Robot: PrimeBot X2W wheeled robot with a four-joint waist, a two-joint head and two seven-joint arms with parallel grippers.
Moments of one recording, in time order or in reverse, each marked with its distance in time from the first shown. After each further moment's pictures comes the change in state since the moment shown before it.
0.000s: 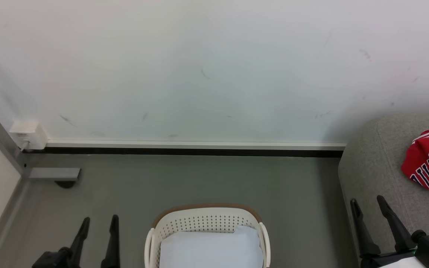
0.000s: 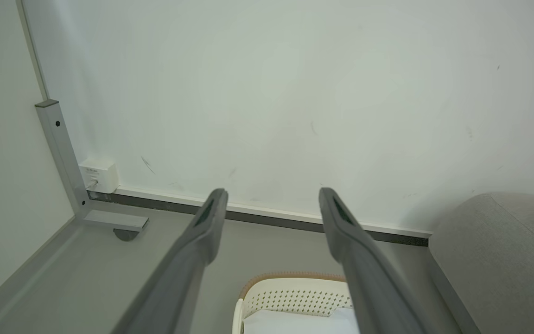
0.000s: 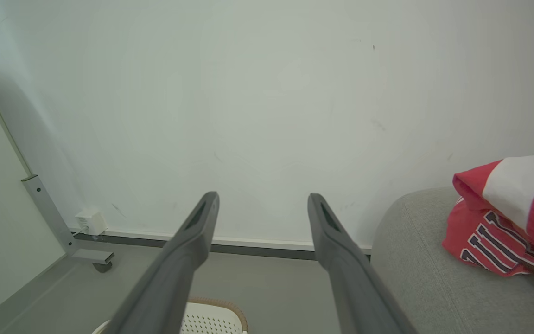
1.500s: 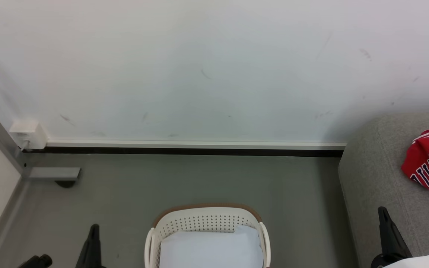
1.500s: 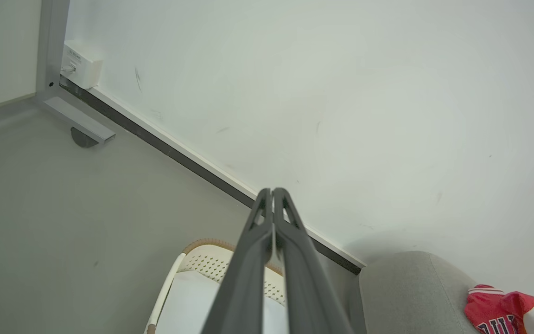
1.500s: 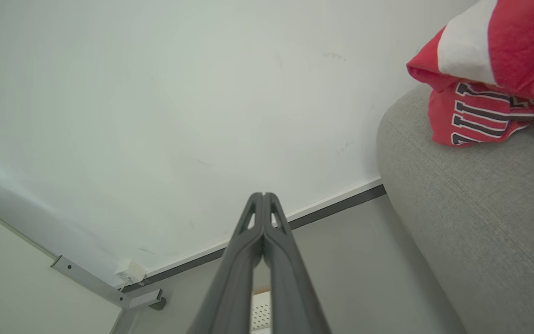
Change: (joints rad) left arm -0.015 -0.037 0.059 0.054 -0.424 -0.036 0.123; right arm 0.017 0.045 -0.075 0.035 0.392 0.000 0.116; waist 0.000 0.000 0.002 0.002
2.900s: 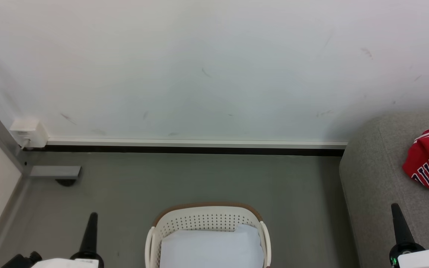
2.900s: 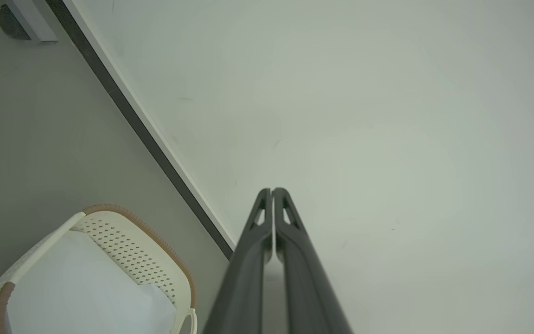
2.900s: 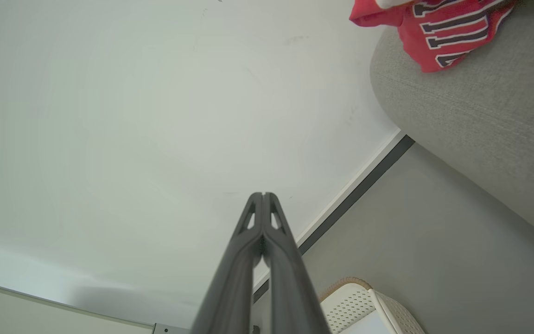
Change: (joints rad) left arm -0.046 0.001 0.018 -0.016 -0.516 -0.007 0.133; right arm -0.022 0.036 -0.102 -0.009 0.434 0.000 0.133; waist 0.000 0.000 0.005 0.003
